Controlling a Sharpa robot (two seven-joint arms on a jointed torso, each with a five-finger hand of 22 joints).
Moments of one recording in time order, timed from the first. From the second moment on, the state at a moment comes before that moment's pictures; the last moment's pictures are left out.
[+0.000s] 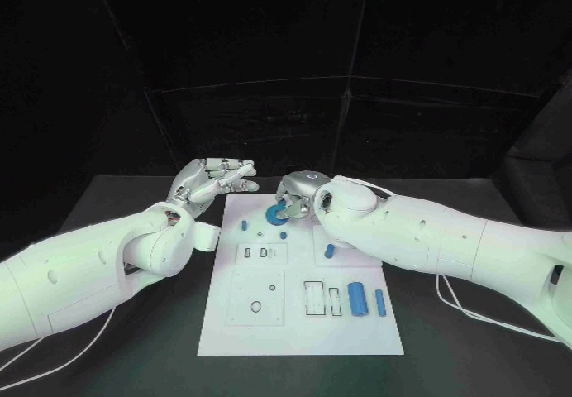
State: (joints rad) left arm 1.17 -0.80 0.01 1.44 -0.13 -0.29 0.51; left_hand 1.30 0.01 0.12 0.05 0.05 0.95 0.23 0.07 0.07 1.01 0.18 0.08 0.07 1.13 0.13 0.14 0.14 0.18 0.92 0.24 0.27 0.10; right arm 1.24 -0.37 -0.03 1.13 -1.63 -0.23 -0.23; right_hand 1.21 -0.02 0.17 -0.06 0.16 0.87 0.18 0.09 0.06 1.43 0.08 1.33 1.31 1.47 0.00 1.50 1.31 0.09 1.38 0.10 1.41 1.21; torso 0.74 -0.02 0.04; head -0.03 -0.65
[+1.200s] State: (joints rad) left arm 1.17 -0.82 0.01 1.43 -0.13 -0.28 0.51; left_hand 1.30 0.01 0.12 0.05 0.05 0.95 0.23 0.07 0.07 1.01 0.18 0.08 0.07 1.13 0.13 0.14 0.14 0.18 0.92 0.24 0.27 0.10; right arm 1.24 -0.82 -0.04 1.30 -1.25 -0.36 0.12; right_hand 1.30 -0.03 0.11 -0.07 0.20 0.91 0.16 0.10 0.07 1.43 0.08 1.34 1.31 1.47 0.00 1.51 1.31 0.09 1.38 0.11 1.41 1.22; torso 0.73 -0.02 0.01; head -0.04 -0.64
